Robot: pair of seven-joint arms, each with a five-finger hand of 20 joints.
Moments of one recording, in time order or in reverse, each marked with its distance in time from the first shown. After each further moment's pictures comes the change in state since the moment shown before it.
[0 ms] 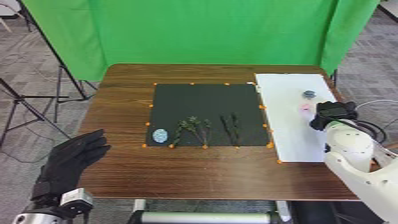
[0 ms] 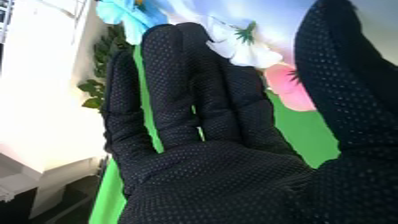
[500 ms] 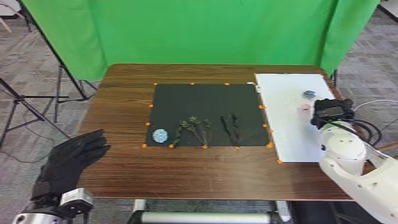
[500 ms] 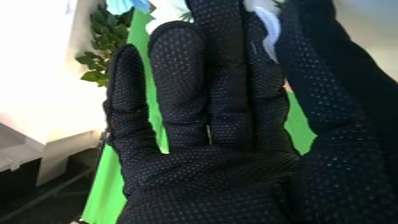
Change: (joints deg) left arm -0.1 0.0 0.0 0.1 0.0 0.0 0.0; right arm 2.2 0.3 -5.2 2.6 -4.2 8.2 1.5
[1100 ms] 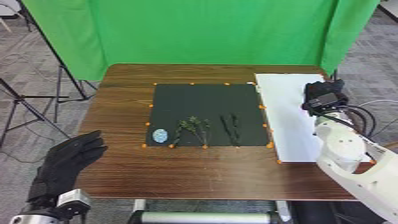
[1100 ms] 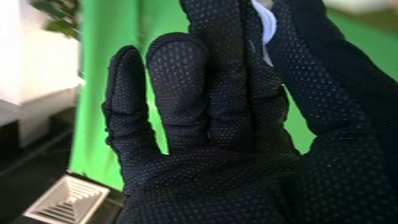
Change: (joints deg) left arm 1.1 -0.6 -1.2 -0.2 0.0 0.0 -0.2; right arm 5.9 2.9 -6.8 -5.3 -3.3 10.4 -1.0
